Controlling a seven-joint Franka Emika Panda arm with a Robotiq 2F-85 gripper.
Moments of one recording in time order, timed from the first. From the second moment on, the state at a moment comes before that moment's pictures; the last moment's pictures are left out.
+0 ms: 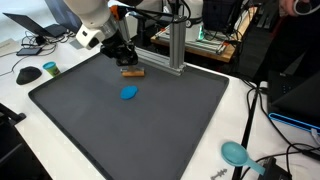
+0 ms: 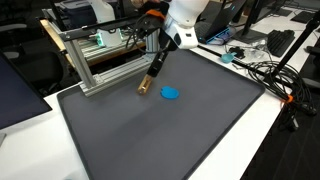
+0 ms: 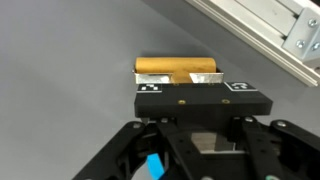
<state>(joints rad) -0.05 0.50 0.02 -1.73 -0.19 1.85 -0.52</state>
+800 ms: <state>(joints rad) -0.07 0.37 0.03 -1.70 0.10 1.78 -0.32</state>
